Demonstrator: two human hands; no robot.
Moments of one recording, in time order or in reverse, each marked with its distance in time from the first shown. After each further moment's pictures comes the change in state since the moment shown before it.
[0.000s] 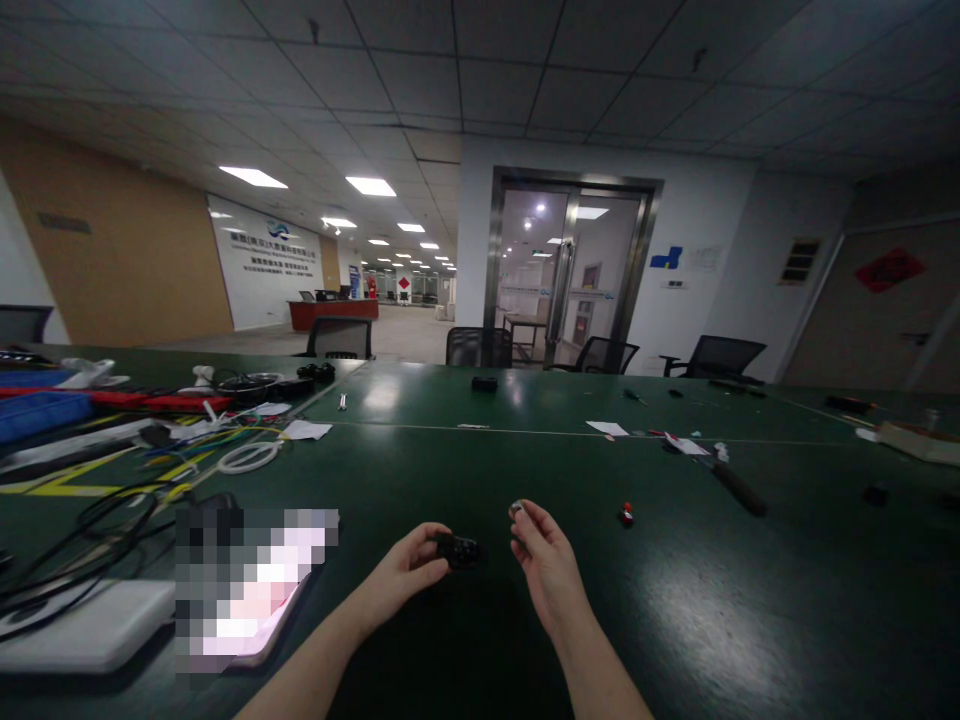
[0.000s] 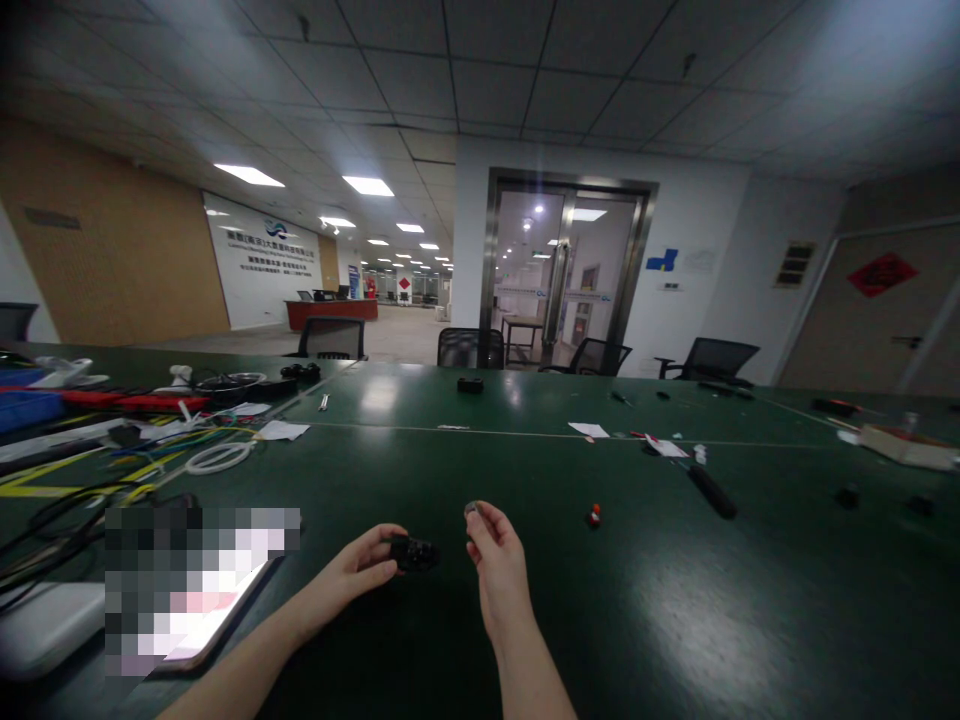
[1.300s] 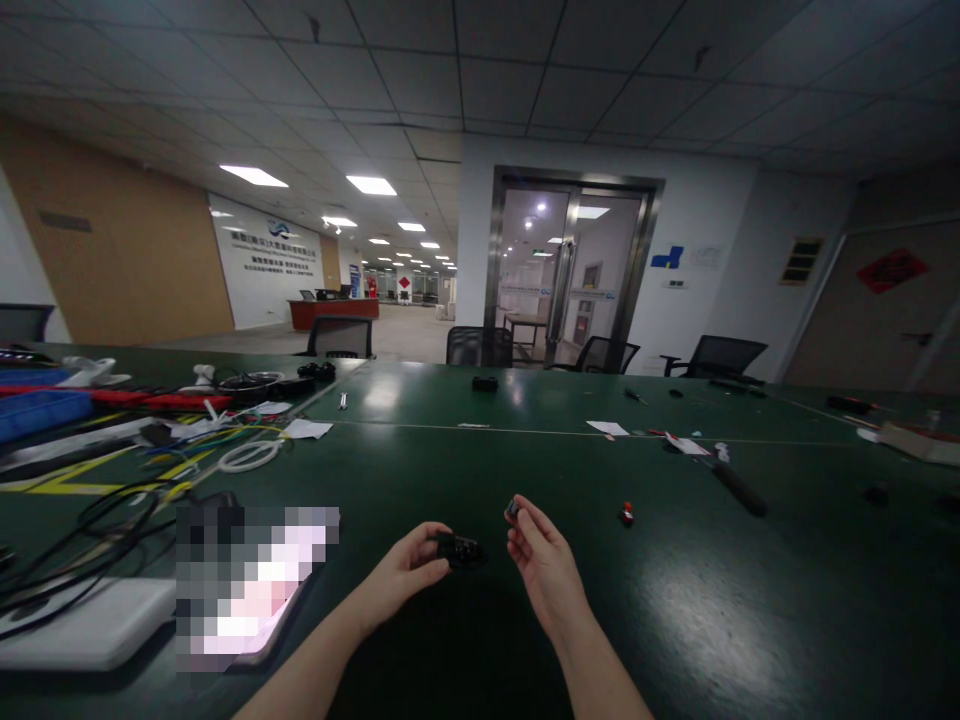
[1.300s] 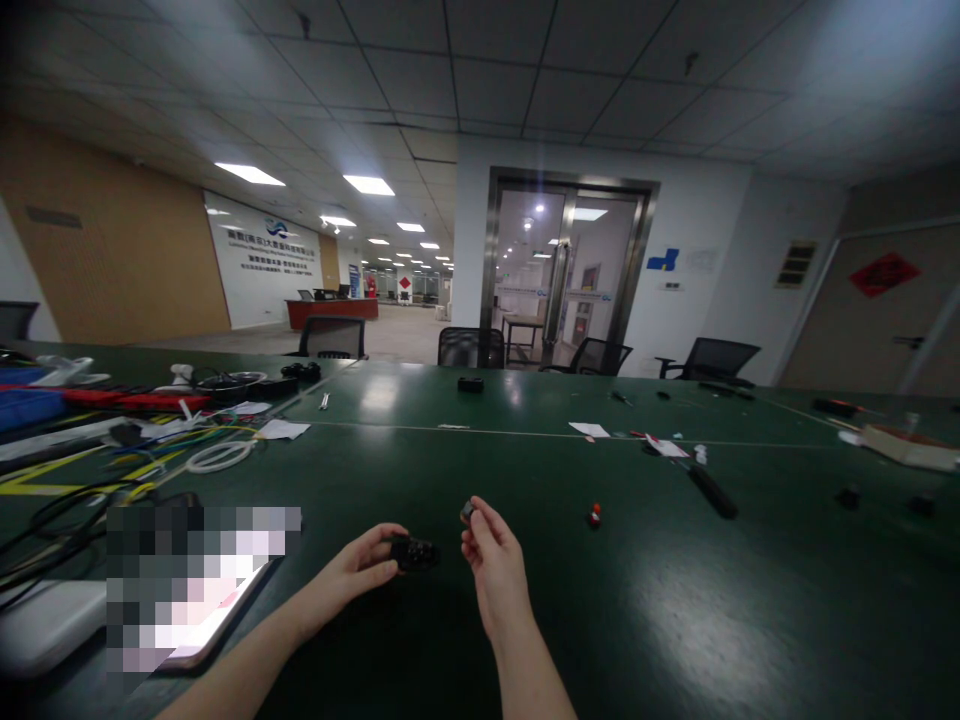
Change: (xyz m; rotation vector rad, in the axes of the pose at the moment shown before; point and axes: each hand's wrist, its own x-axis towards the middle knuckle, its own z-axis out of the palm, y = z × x) left_hand 0.001 -0.002 0.001 -0.018 -0.004 0.011; right_hand -0.003 0.000 0.003 0.210 -0.016 0.070
